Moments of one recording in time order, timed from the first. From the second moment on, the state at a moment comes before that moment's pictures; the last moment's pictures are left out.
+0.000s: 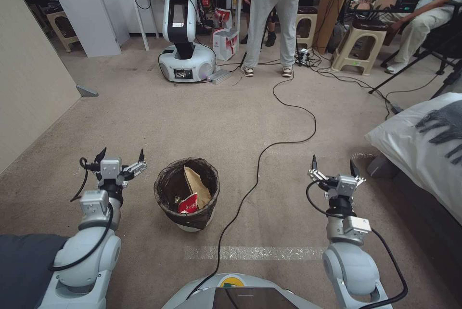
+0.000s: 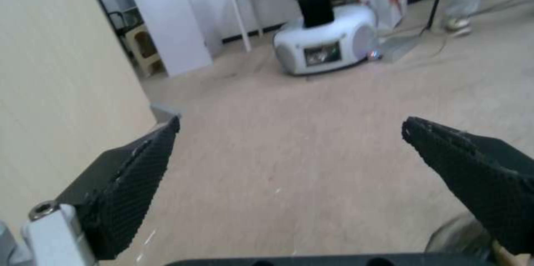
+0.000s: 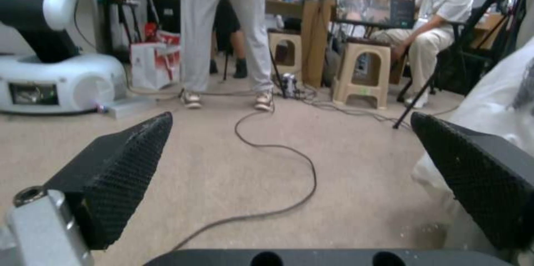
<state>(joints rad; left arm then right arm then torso) 1.61 -1.35 -0.74 -2.26 -0.07 0.25 -0.13 -1.64 1.45 0.64 2.12 0.05 0.15 0.22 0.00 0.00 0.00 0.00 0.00</state>
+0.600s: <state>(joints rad) 1.79 -1.35 -0.72 -2.16 -0.16 0.20 -0.18 -1.70 1.51 0.65 2.12 0.01 0.18 0.24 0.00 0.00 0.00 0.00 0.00</state>
